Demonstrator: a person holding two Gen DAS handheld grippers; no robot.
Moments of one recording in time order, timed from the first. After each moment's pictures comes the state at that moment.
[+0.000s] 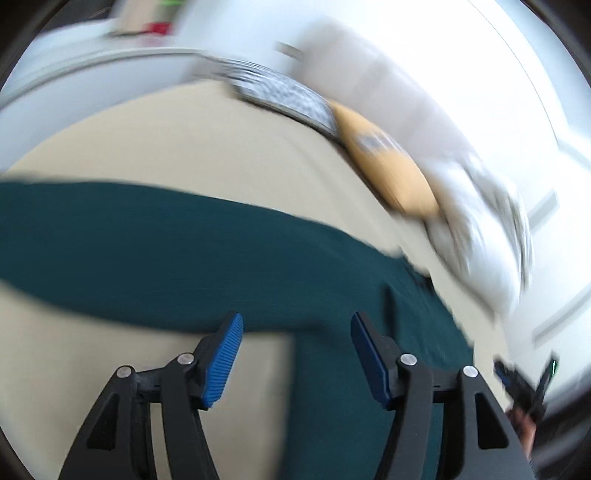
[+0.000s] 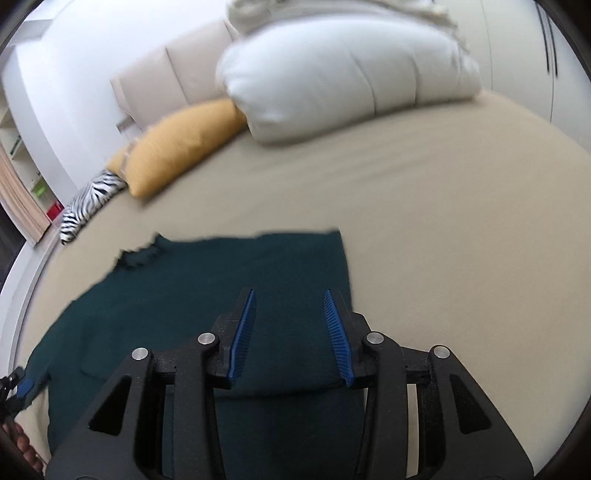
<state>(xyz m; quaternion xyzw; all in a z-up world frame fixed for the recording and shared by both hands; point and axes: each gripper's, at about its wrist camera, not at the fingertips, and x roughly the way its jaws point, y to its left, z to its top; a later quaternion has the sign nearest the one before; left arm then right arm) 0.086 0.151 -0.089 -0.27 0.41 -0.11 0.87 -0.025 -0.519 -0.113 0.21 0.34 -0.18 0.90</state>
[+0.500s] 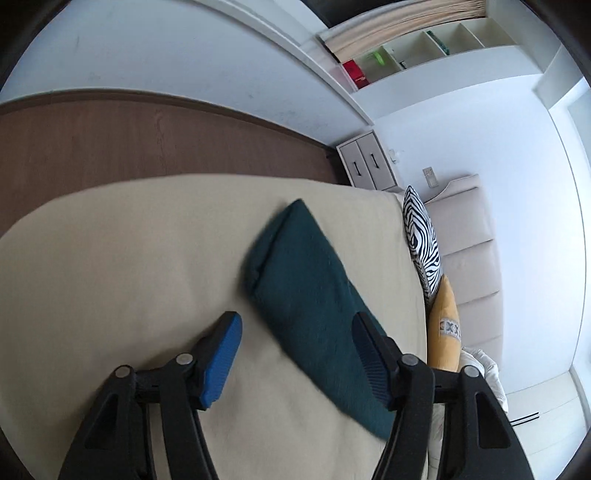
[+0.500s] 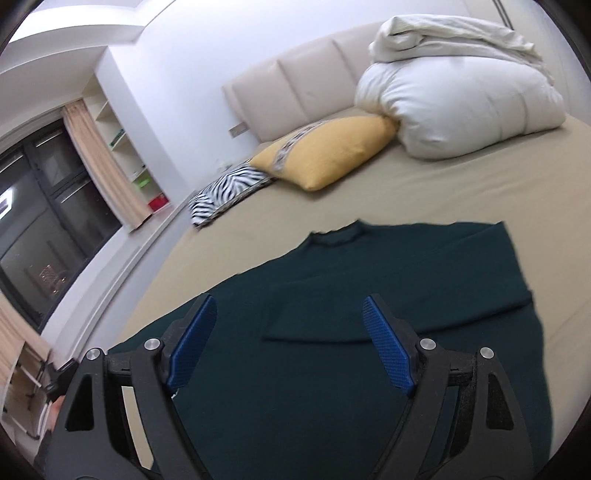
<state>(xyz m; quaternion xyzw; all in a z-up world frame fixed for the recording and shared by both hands) 0.039 0.387 -0.143 -0.52 0.32 0.08 0.79 -0.049 -0.323 -0.049 0.23 0.29 0.01 0.93</state>
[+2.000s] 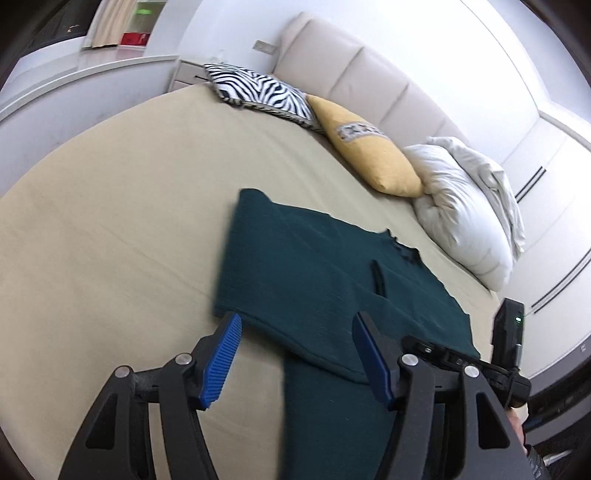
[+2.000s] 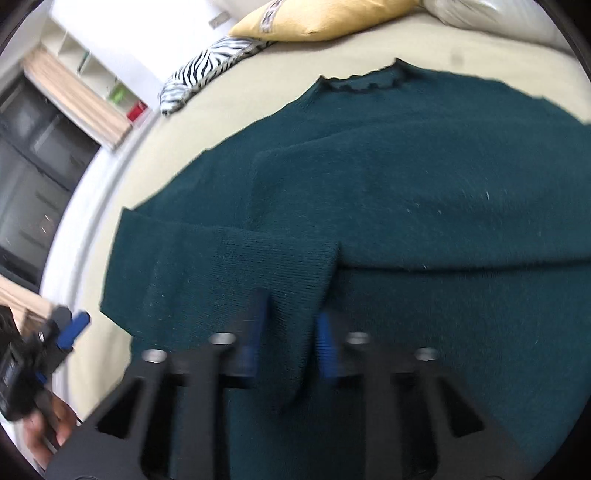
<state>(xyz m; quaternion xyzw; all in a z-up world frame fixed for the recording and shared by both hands) 0.075 0.122 -0.085 -0.20 0.42 -0.17 0.87 0.031 -0.291 -0.184 0.23 0.50 0.04 0.83</state>
